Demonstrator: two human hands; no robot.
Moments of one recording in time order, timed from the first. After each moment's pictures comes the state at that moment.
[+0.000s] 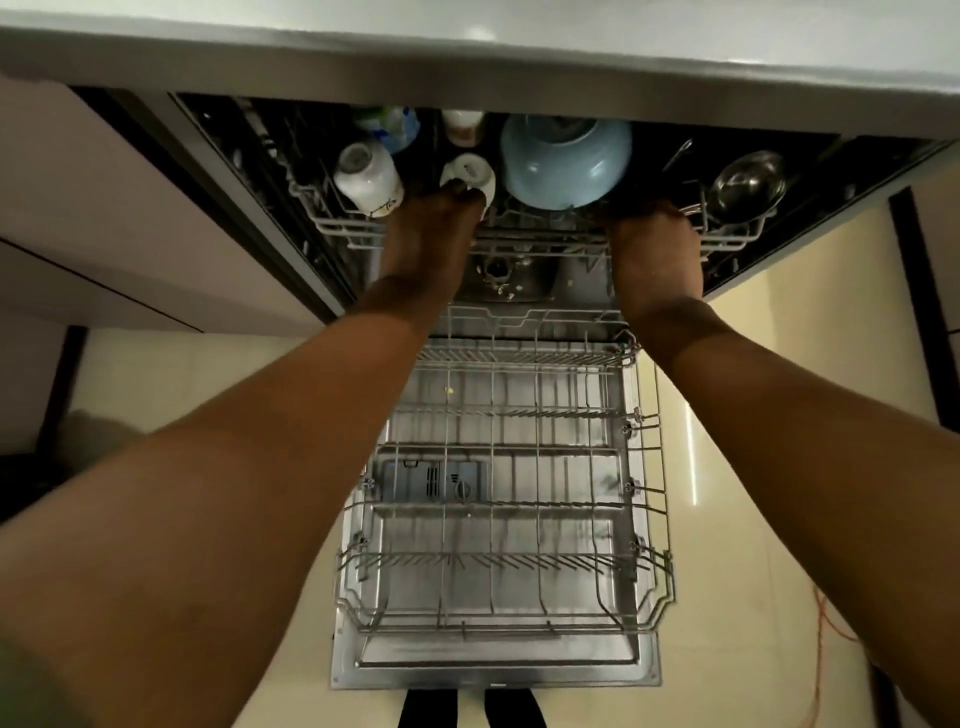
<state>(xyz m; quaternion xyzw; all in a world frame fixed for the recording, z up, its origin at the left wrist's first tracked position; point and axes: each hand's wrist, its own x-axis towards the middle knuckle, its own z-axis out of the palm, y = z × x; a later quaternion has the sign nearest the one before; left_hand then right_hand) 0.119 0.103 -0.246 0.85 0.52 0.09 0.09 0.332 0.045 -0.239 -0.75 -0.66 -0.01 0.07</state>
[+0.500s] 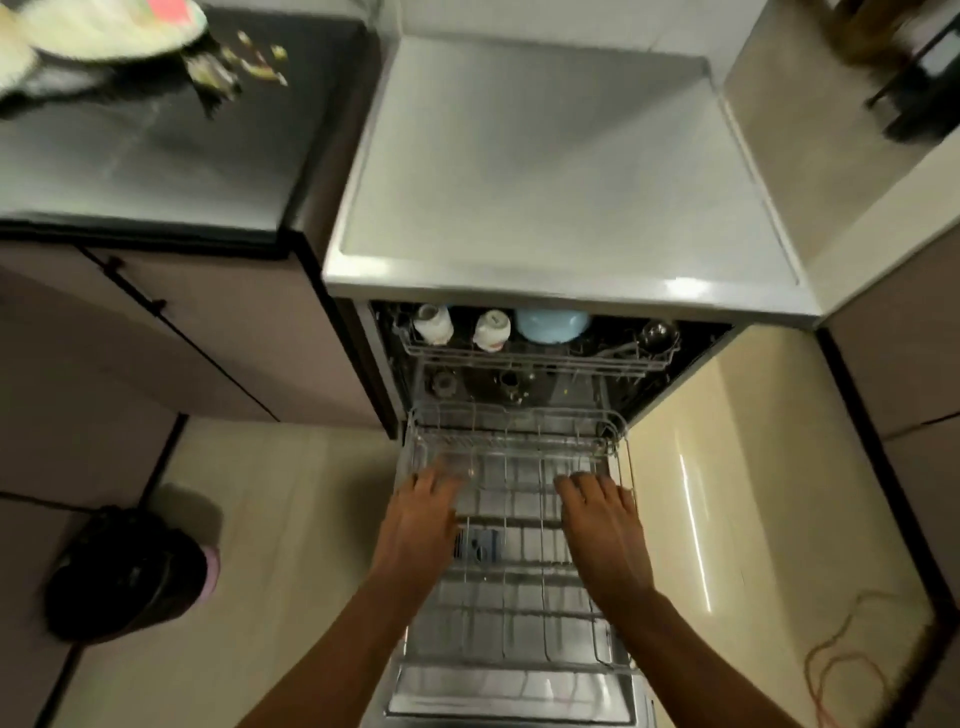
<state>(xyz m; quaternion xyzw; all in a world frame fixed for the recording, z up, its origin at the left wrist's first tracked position) 0.013 -0.147 -0.147 0.79 0.56 0.09 0.22 0.232 -0.194 -0.144 -0.70 -0.71 0.03 0.01</state>
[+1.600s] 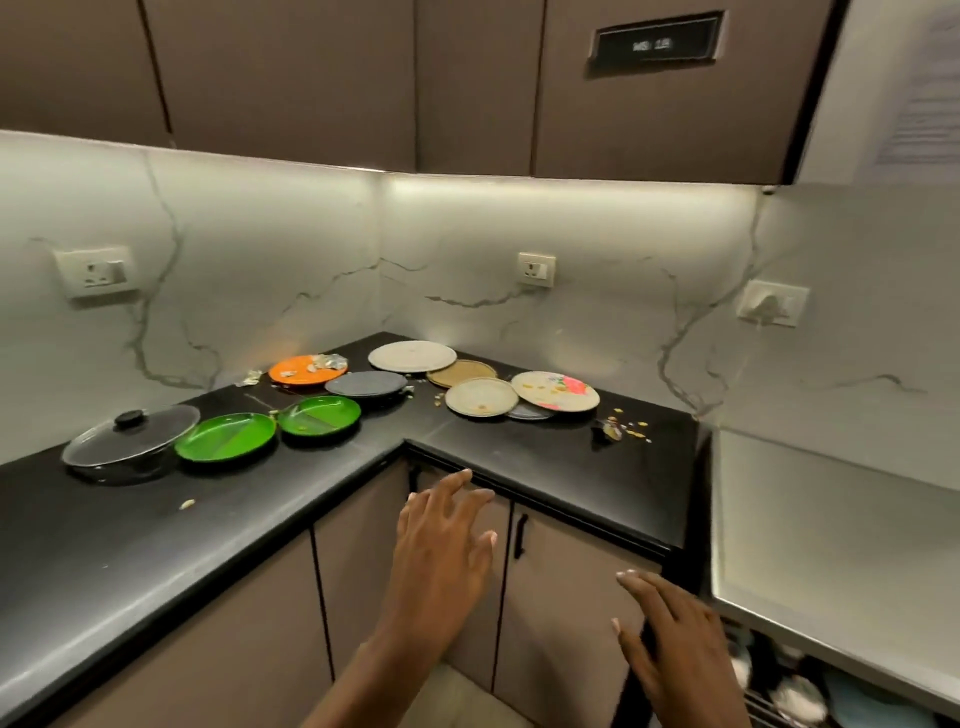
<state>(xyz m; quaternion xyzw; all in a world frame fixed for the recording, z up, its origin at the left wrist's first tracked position) -0.379 -0.158 0.147 0.64 0.65 0.40 -0.05 -0.124 -0.113 0.073 -0.48 -0.80 -0.07 0.35</state>
